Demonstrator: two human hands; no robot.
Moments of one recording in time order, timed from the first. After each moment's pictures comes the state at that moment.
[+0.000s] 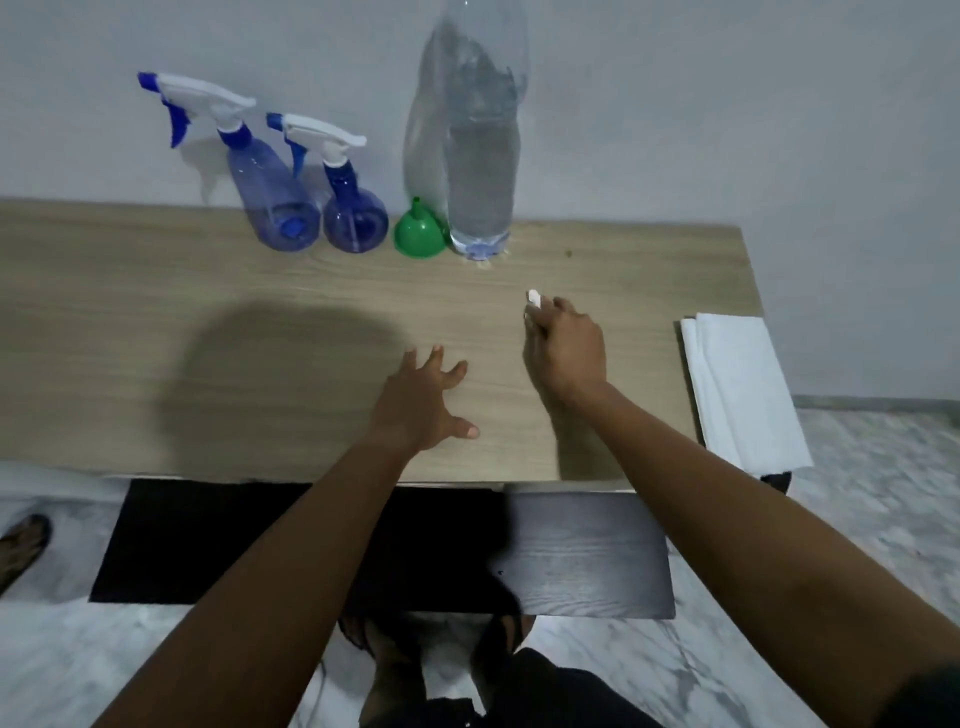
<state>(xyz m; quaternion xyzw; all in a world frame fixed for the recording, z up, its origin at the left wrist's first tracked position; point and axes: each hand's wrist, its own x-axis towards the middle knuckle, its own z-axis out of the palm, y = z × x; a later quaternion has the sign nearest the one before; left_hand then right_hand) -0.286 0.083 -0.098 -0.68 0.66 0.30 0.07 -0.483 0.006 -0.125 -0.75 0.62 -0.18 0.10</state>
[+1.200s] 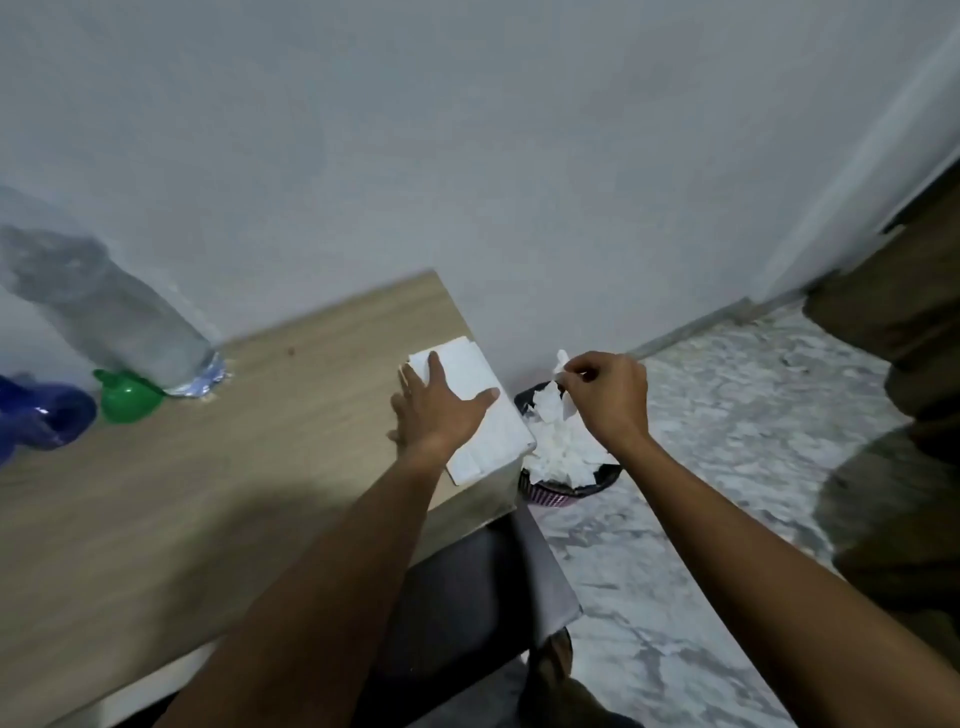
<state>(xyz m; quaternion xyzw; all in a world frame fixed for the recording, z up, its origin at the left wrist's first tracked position) -0.626 0.044 -0.076 -0.69 0.64 0.33 -0.04 -0.818 0.111 -0.070 -0.41 0.80 -0.38 0.20</state>
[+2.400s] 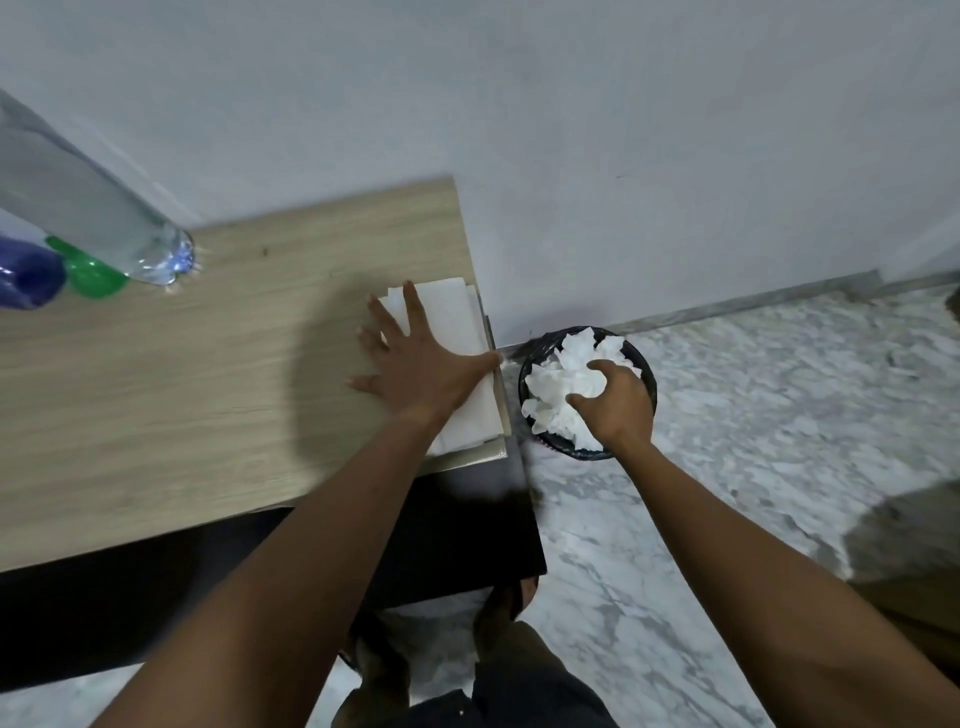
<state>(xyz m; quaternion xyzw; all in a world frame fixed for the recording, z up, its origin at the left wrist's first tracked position) -0.678 0.030 -0.098 -0.80 0.55 0.25 -0.03 -0.893 0.075 -0.202 -0.47 0.80 -0.16 0.32</state>
